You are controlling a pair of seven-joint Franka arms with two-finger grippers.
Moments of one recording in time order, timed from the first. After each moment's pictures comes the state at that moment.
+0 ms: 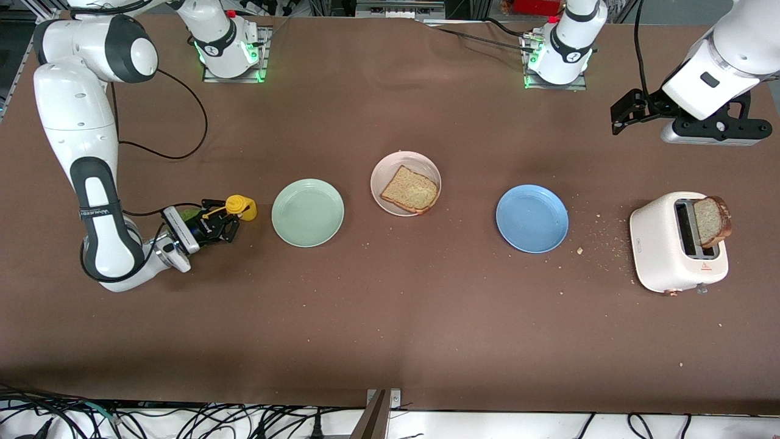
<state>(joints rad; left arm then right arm) 0.05 -0.07 -0.20 -1.67 -0.01 1.52 -0.11 -0.19 1.12 0.06 -1.23 0.80 1.19 -2.33</state>
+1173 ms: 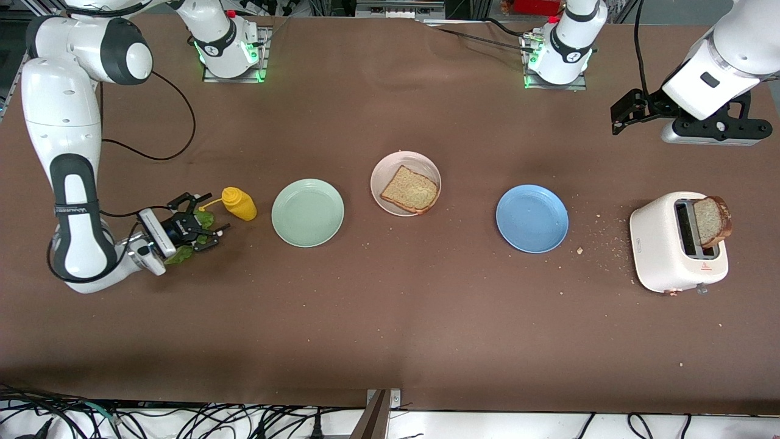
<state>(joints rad) 0.05 -0.07 -0.20 -1.67 -0.01 1.52 -0.11 -0.21 1.11 -0.04 -1.11 0.74 1.10 -2.21</state>
